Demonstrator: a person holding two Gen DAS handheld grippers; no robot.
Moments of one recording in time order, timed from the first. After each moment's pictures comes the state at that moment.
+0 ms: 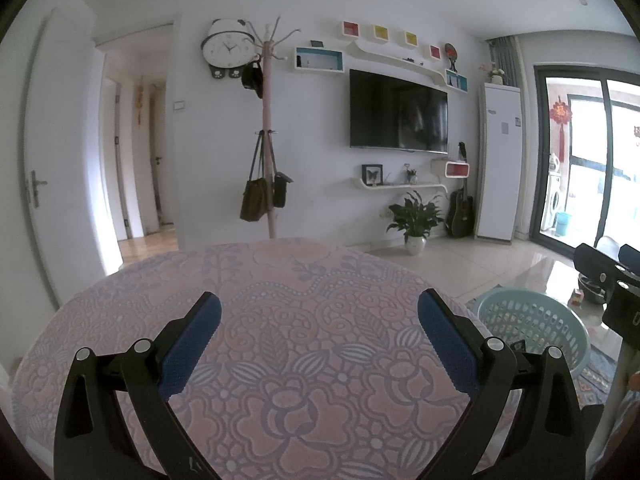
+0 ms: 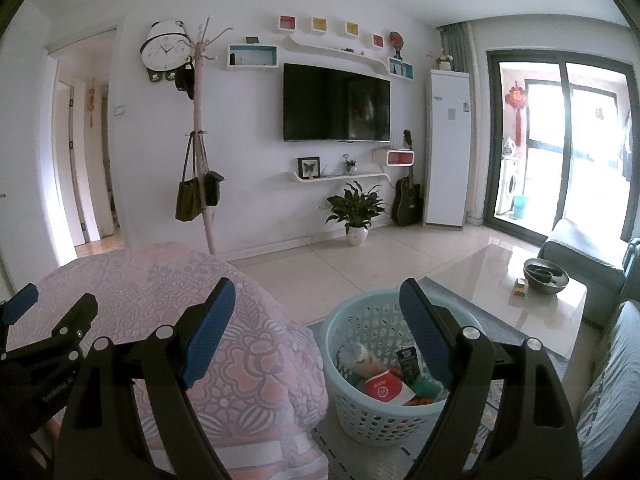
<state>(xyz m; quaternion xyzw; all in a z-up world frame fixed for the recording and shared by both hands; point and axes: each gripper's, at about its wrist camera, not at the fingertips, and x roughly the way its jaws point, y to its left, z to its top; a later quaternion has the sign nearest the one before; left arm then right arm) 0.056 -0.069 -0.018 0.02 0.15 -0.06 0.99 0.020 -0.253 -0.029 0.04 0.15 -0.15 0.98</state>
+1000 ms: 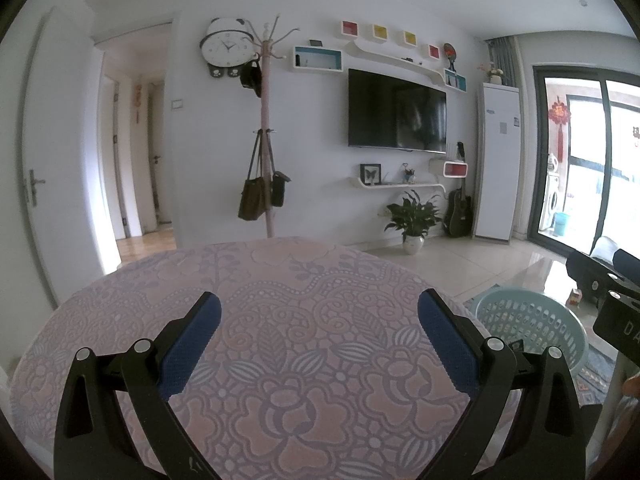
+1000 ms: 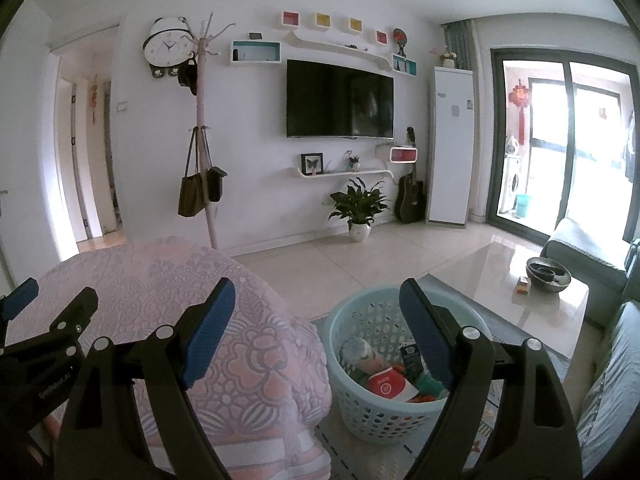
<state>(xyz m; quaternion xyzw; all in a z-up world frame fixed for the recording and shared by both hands) 0.061 -0.065 -0.020 0.02 0.15 -0.07 0.99 0.021 -0.256 -0.029 0.04 0.16 -0.14 0.98</state>
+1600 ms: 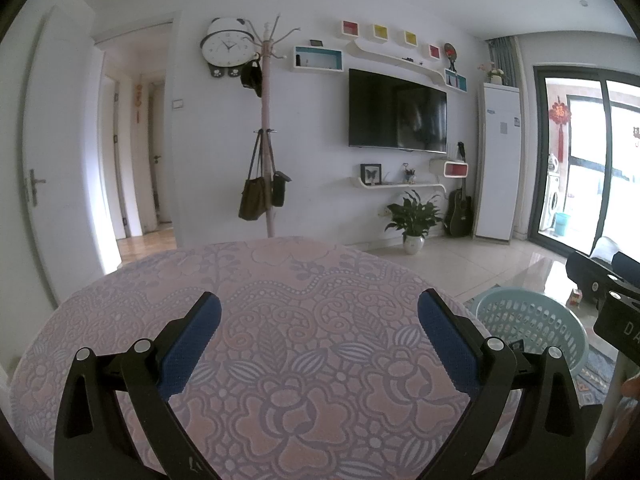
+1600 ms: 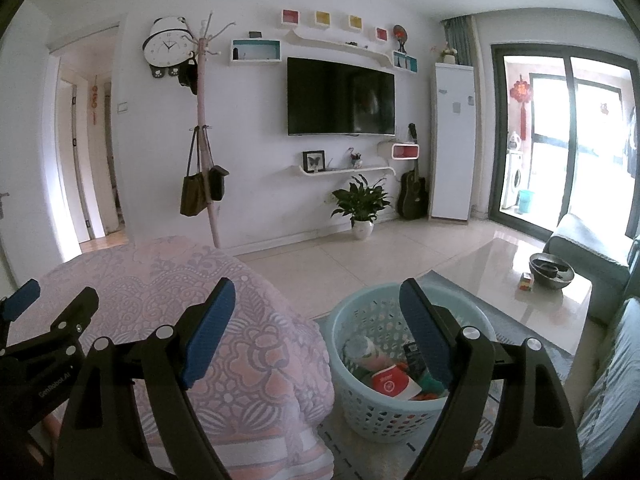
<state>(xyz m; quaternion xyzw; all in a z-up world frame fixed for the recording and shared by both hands) 0.062 -0.064 -0.019 0.02 0.15 -0.07 0.99 0.021 -0.261 -0.032 0.05 0.16 -0.13 0.98</state>
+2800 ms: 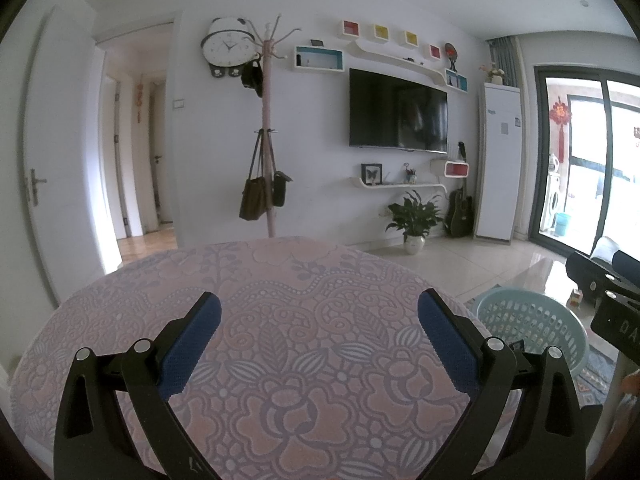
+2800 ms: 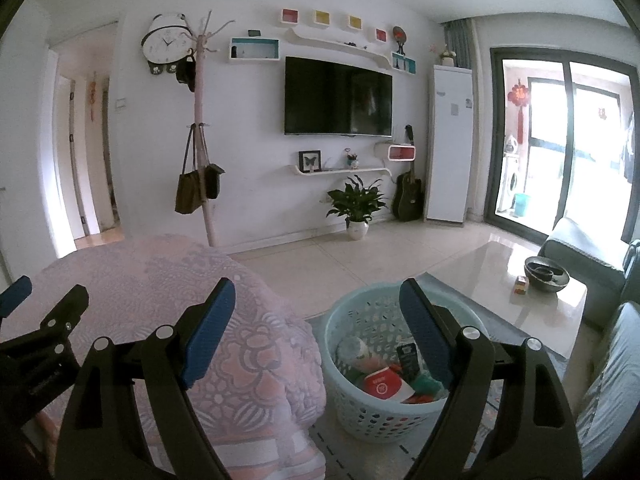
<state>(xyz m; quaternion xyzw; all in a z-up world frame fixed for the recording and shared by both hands) 0.062 -0.063 -0.017 0.02 0.15 -0.07 0.99 0.021 -0.264 -0.034 0.04 0.16 -0.14 0.98</state>
